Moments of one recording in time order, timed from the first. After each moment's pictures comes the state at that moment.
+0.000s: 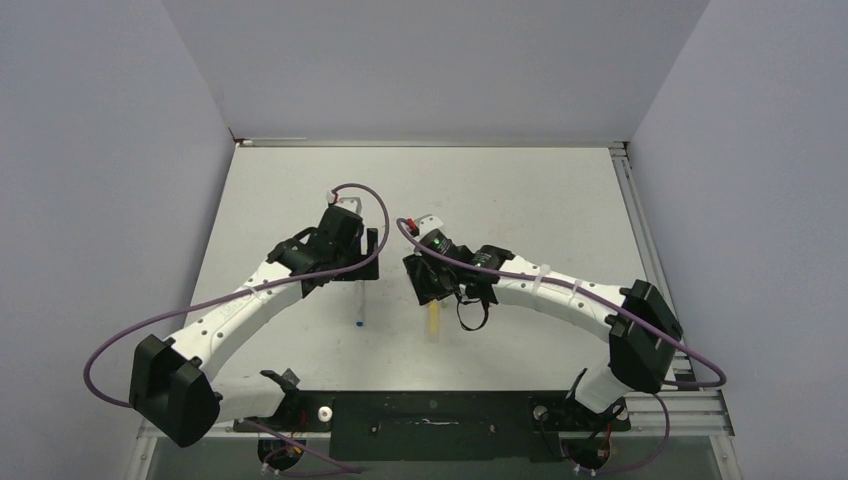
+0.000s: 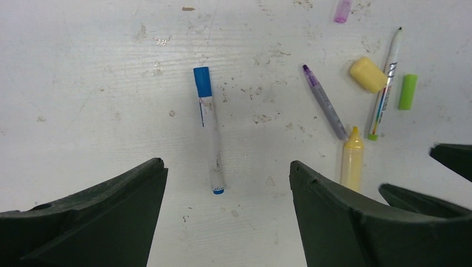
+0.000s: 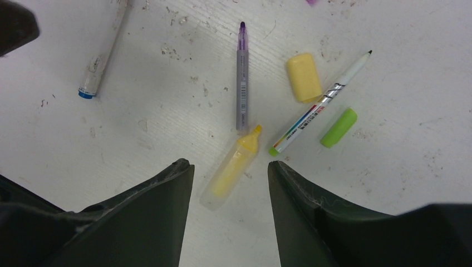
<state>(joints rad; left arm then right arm) -0.57 1.22 1.00 -0.68 -0.23 -0.48 0.96 1.58 1.18 -0.54 0.18 0.40</state>
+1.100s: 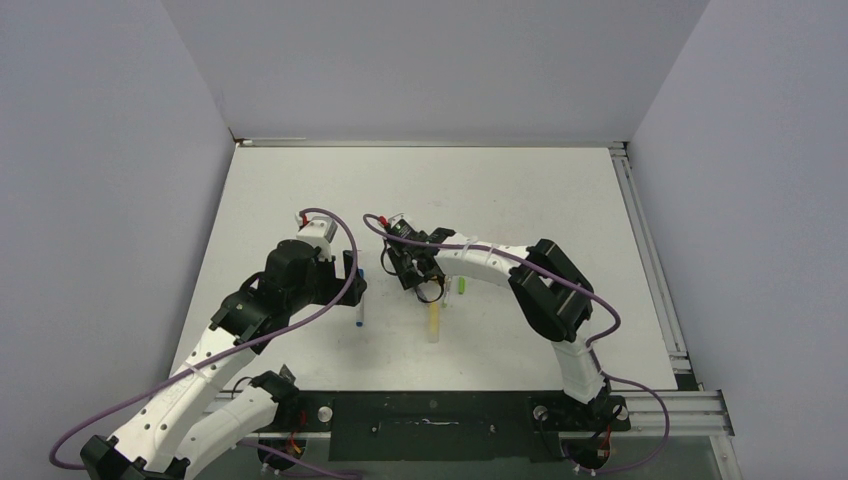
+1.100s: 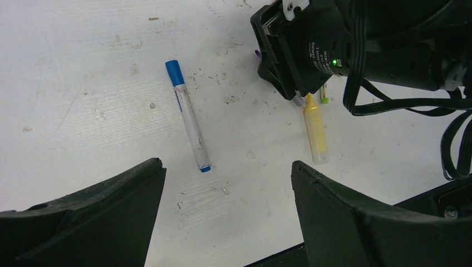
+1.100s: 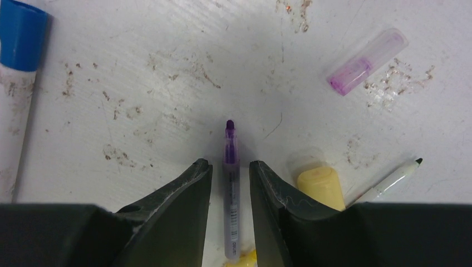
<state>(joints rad) -0.55 0.79 0.80 -0.64 -0.07 -0.40 0.89 2.04 1.46 -0.51 0.16 0.33</state>
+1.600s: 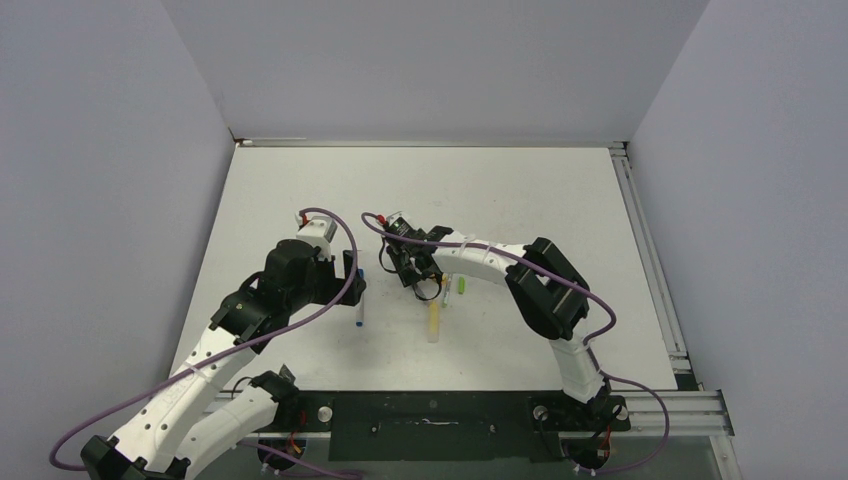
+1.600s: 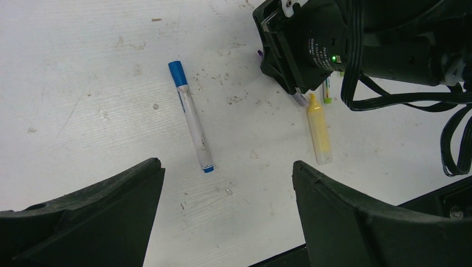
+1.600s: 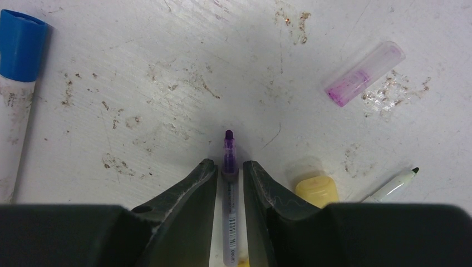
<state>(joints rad) -0.54 0.79 0.80 -0.64 -0.07 -0.38 0.88 2.08 1.50 -0.52 0.17 0.32</state>
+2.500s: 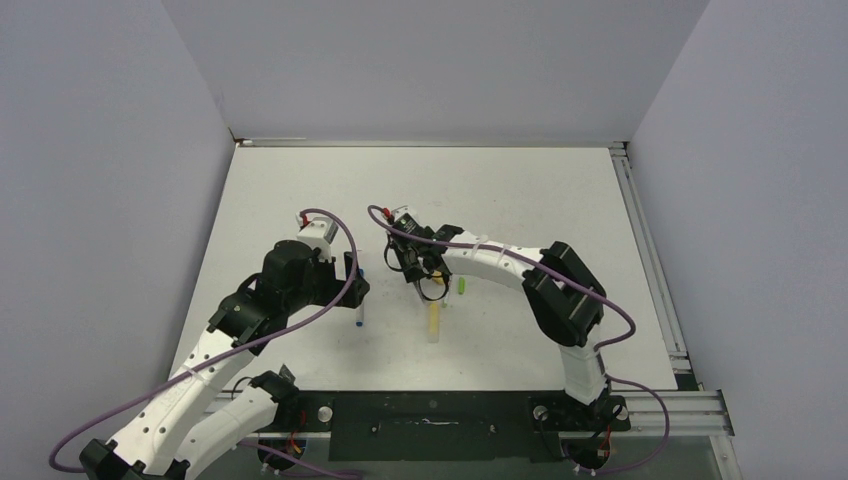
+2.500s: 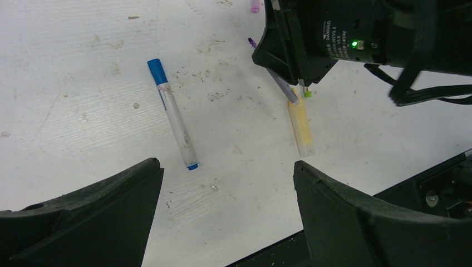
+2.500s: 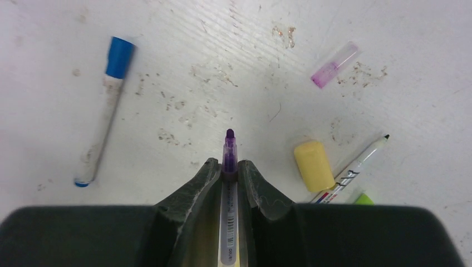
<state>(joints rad) -0.54 0.77 0.80 -0.63 0.01 -0.40 0.88 1.93 1.43 -0.49 0.15 0.38</state>
